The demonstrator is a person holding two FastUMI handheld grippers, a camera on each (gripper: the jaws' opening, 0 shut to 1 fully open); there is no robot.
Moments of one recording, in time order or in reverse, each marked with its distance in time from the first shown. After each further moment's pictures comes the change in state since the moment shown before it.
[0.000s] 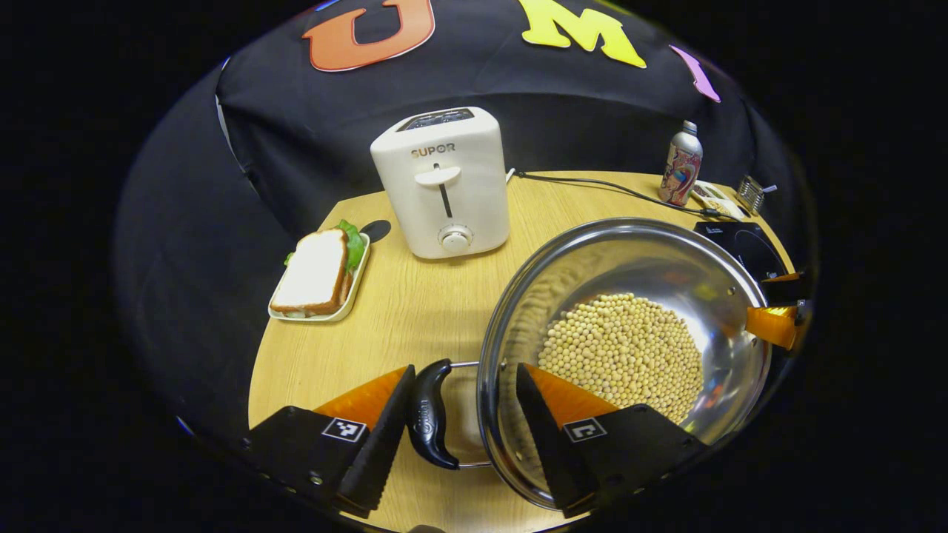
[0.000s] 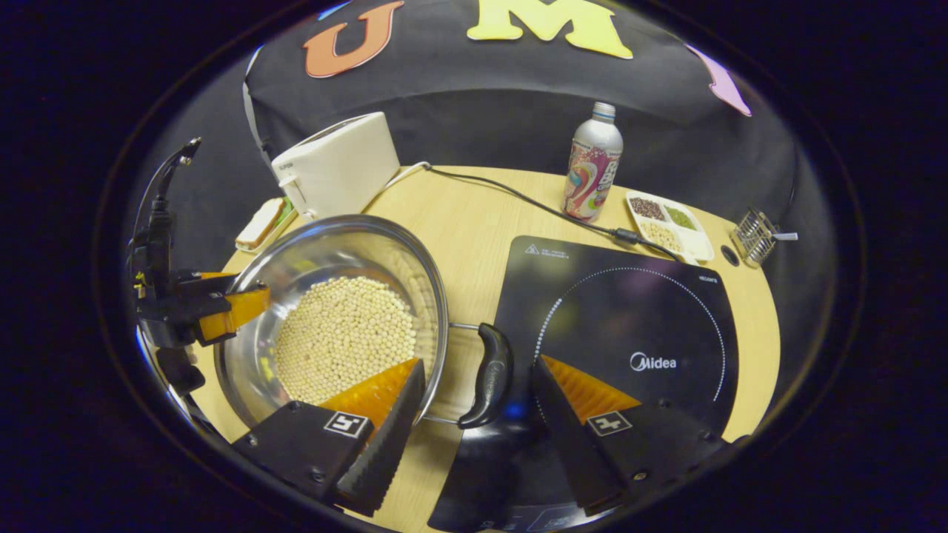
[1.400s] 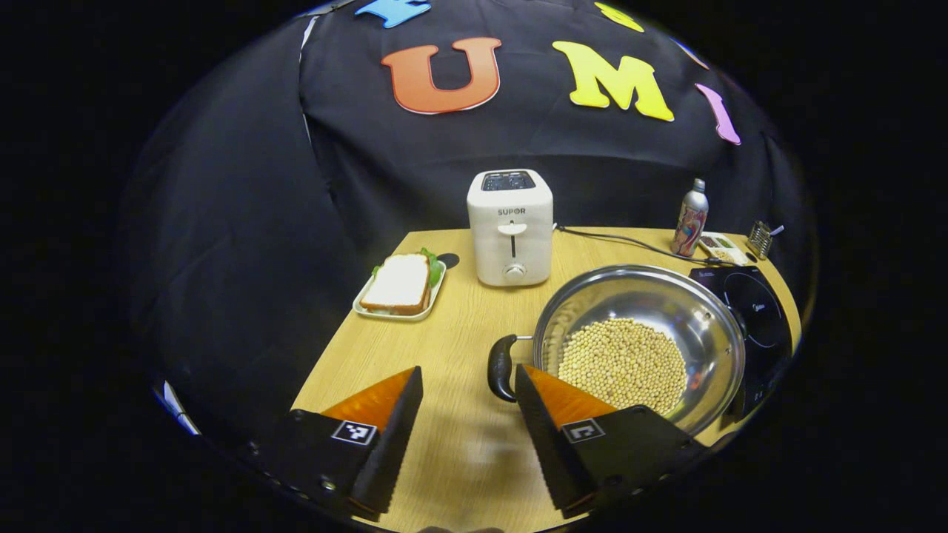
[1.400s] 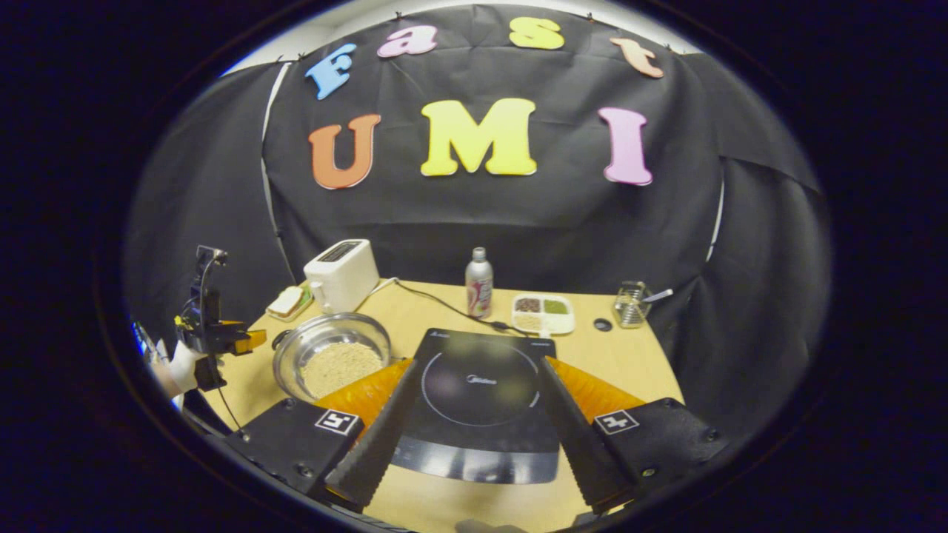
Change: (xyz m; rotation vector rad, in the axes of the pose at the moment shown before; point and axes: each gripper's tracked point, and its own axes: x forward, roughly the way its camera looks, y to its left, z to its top) left arm -0.098 0.035 0.011 -0.120 -0.226 0.125; right arm -0.238 -0.102 0.015 0.019 -0.408 -0.020
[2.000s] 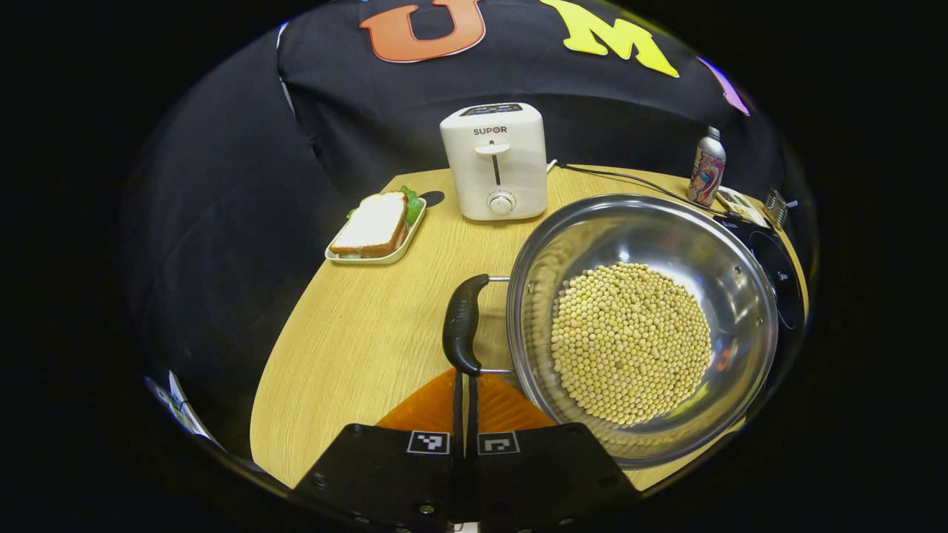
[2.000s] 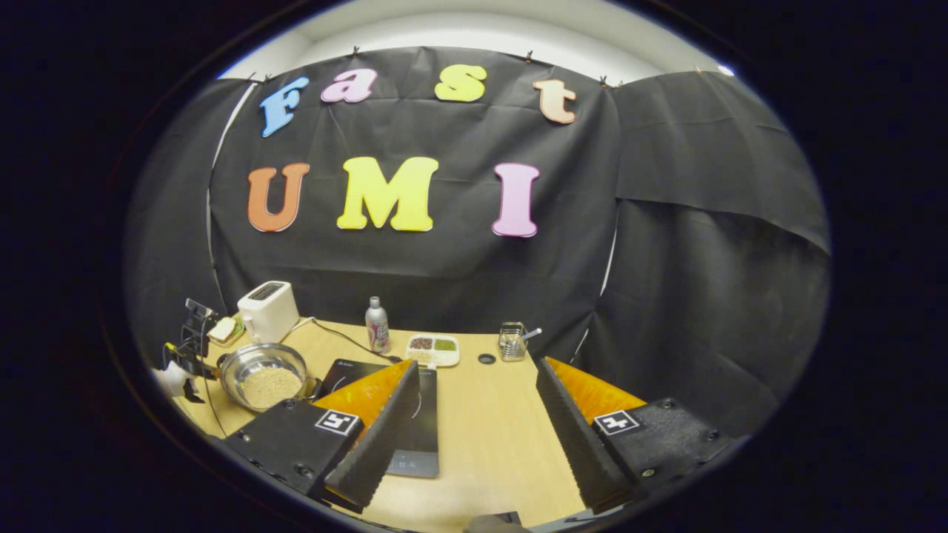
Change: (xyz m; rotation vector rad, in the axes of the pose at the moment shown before) left arm 0.037 -0.029 -0.070 0.020 0.232 0.040; right arm -0.157 -0.141 0.038 0.014 -0.213 -0.334
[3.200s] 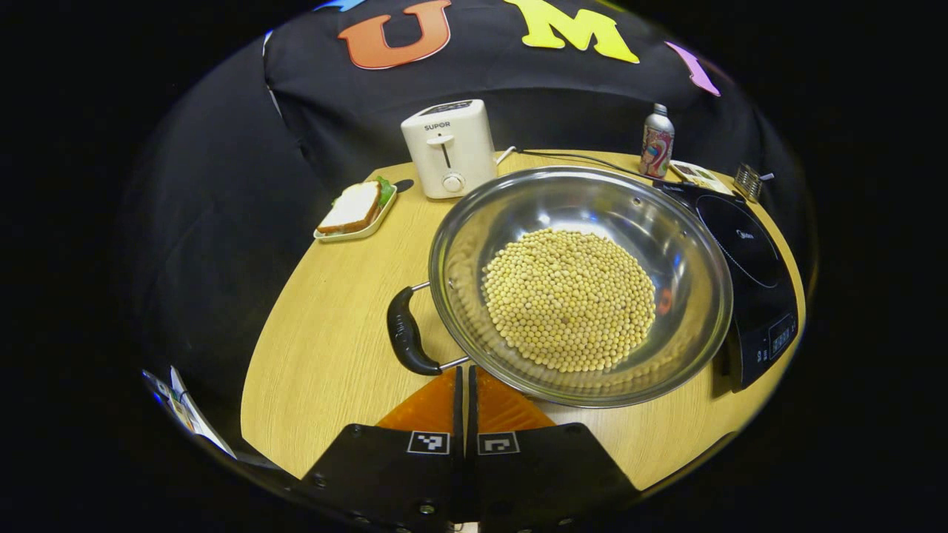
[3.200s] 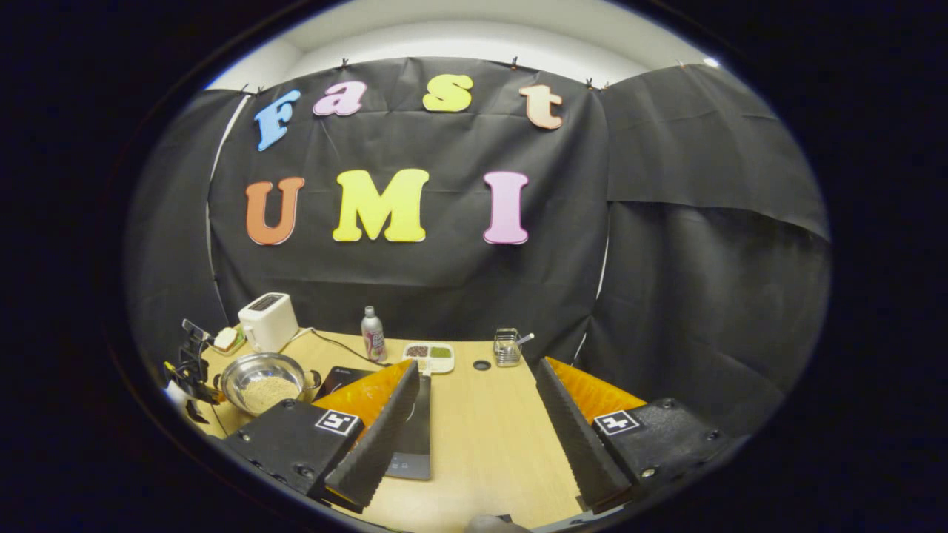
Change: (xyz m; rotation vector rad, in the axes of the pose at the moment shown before) left arm -0.061 -0.043 -0.048 0.018 0.031 -0.027; right arm -0.014 -0.034 0.004 0.038 -0.053 -0.007
